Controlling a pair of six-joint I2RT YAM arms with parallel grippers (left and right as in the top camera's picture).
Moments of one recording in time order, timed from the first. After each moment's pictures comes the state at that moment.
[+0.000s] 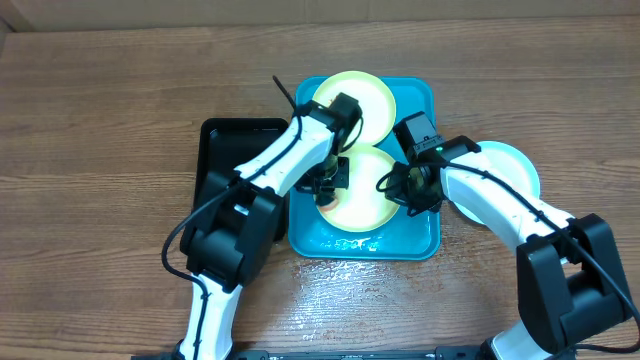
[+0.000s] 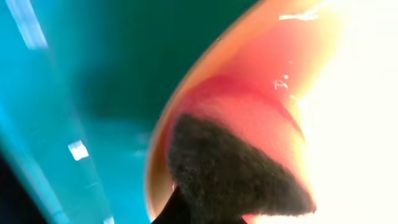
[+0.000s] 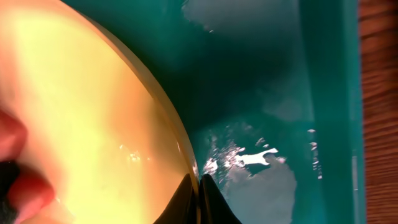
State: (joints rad) left arm -0.53 2.19 1.64 -1.06 0.08 -0.48; right arm 0.39 1.76 1.13 -0.78 -0.08 0.73
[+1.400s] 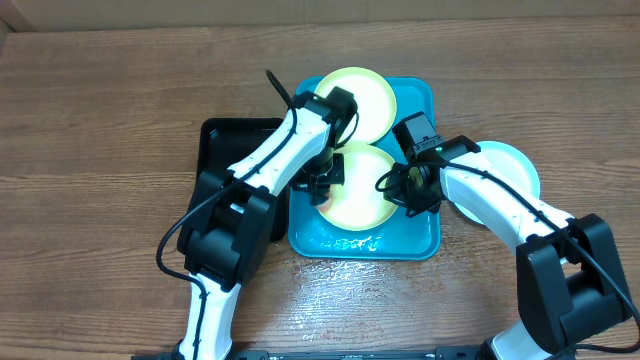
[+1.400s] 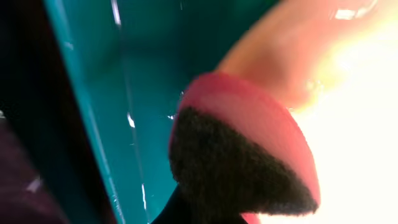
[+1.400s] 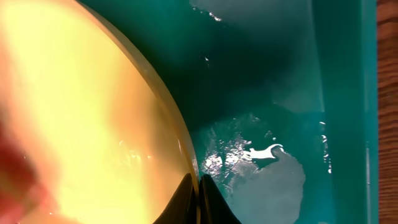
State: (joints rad) left arm -0.51 2.18 1.72 -1.23 0.01 -0.55; right arm 0.39 1.76 1.13 -0.79 -0.10 0.74
